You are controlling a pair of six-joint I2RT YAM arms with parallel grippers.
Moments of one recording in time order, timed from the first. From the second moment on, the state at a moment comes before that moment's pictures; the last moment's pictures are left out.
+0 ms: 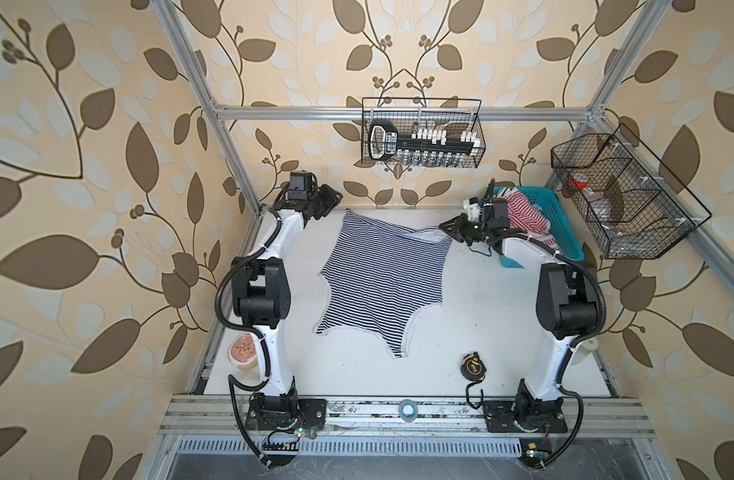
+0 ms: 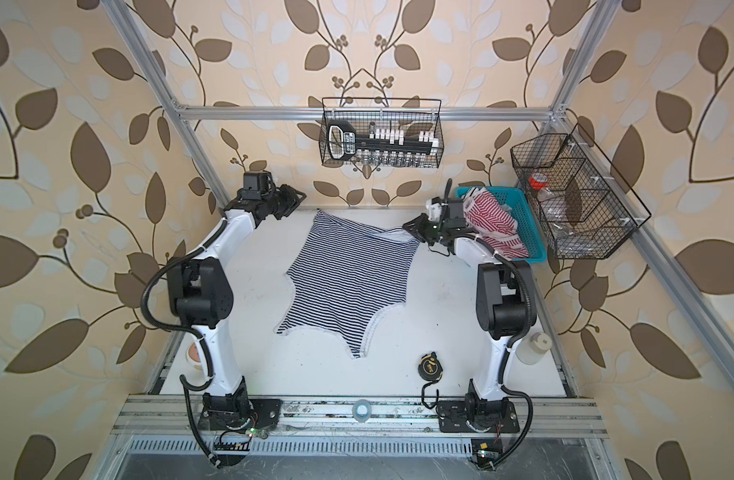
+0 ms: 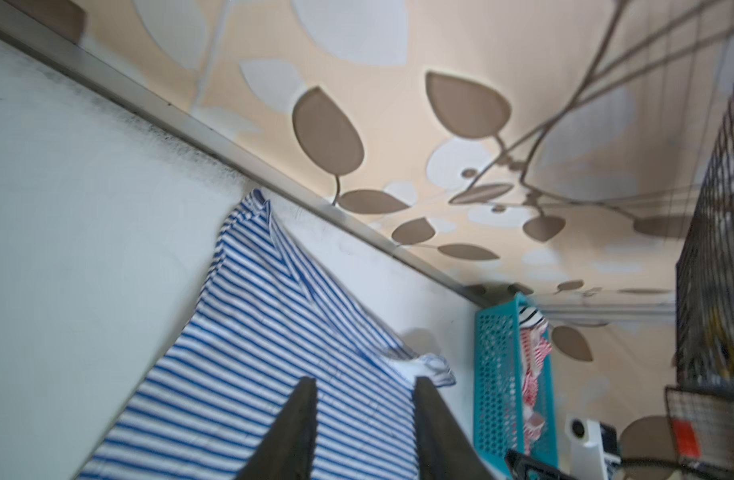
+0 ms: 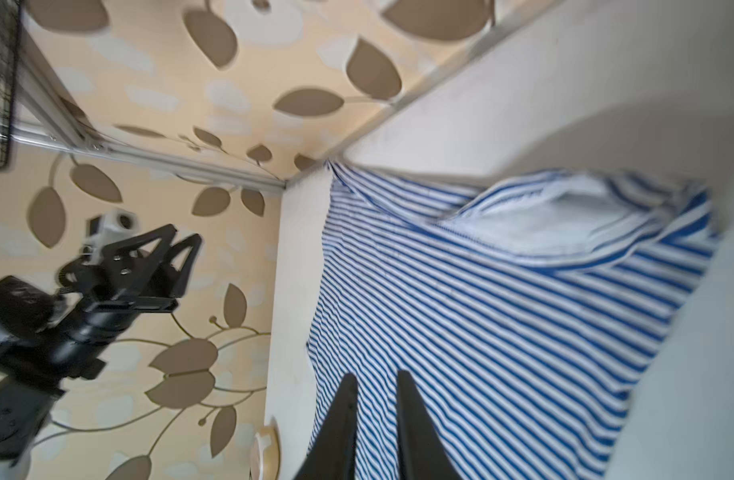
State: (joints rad) left arm -0.05 1.95 1.74 -0.39 0.38 -0.77; right arm 0.13 1.96 1.44 -0.17 -0.63 0.62
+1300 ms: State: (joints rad) left arm -0.14 2.40 2.07 -1.14 0.11 -0.47; right arm 0.55 1.83 1.05 -0.46 -0.27 0.28
